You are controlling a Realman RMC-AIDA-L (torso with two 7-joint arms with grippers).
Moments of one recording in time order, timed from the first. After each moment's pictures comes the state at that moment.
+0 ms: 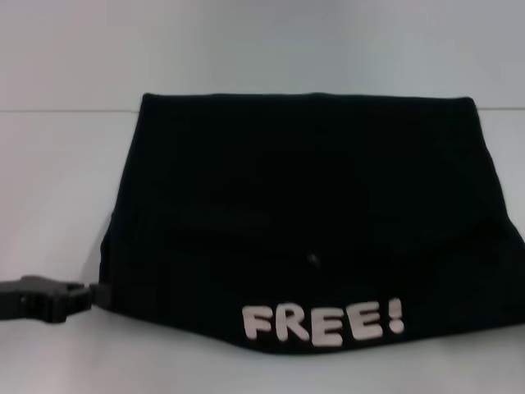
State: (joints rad) left arm -0.47 -2.11 0.28 0.95 2.47 1.79 -1.84; right arm 0.30 1.97 -0.32 -0.65 -2.19 -1.69 1.54
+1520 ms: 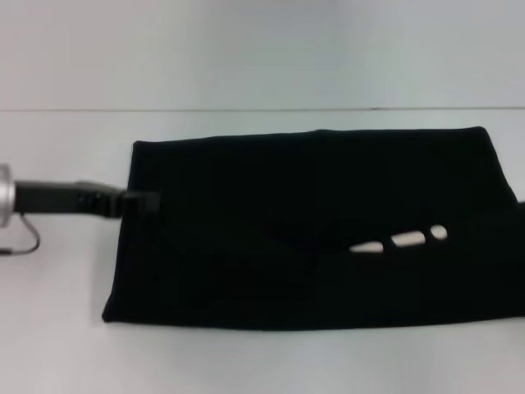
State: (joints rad) left arm -0.74 -2.00 0.25 0.68 2.51 1.60 -1.85; right arm 0.42 1.95 -0.07 -0.66 -2.23 -1.66 1.55
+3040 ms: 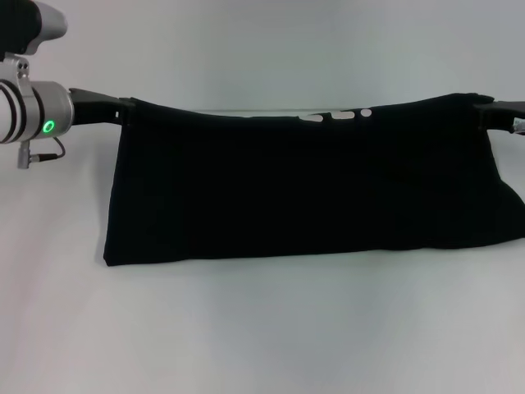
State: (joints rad) left arm -0.91 -2.05 0.45 0.54 2.50 0.73 -1.86; right arm 0.85 1.99 -0.31 -0.36 -2.22 -0.67 1.57
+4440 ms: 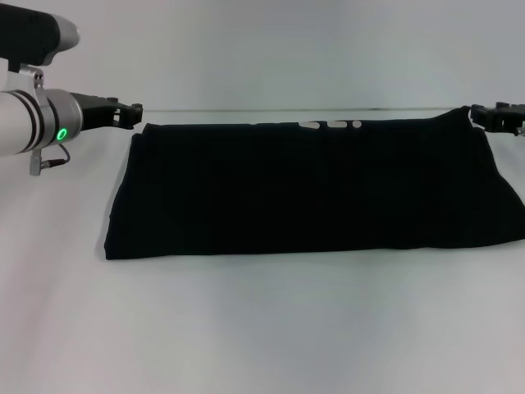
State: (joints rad) left arm -0.91 -2.09 0.49 0.50 2.50 0.54 -1.87; right arm 0.86 2.01 -0.34 -0.35 -2.22 -0.53 1.58
